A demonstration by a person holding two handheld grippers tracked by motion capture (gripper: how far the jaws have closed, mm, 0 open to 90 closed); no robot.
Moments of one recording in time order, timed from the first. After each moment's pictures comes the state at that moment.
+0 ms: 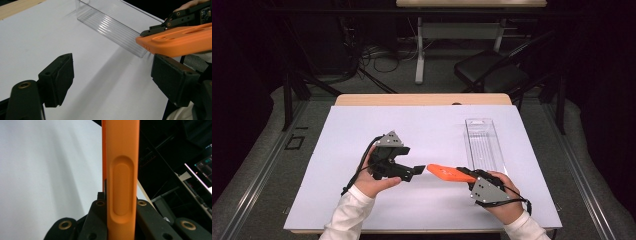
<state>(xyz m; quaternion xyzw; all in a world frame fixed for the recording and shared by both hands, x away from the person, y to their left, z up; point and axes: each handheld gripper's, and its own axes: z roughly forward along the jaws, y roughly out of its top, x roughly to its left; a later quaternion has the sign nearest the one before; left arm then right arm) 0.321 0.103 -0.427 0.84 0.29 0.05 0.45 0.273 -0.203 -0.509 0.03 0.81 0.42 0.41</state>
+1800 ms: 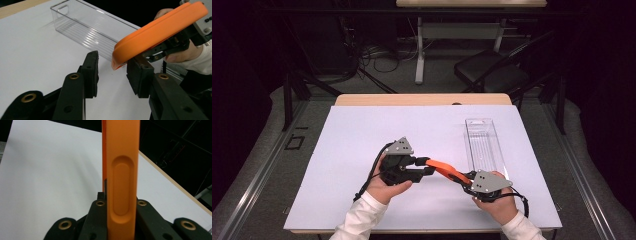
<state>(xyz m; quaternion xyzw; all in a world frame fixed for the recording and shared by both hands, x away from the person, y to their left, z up) 0.308 0.079 -0.435 0.83 0.25 0.02 0.49 0.283 -0.197 -0.518 0.10 0.81 0.52 0.27</state>
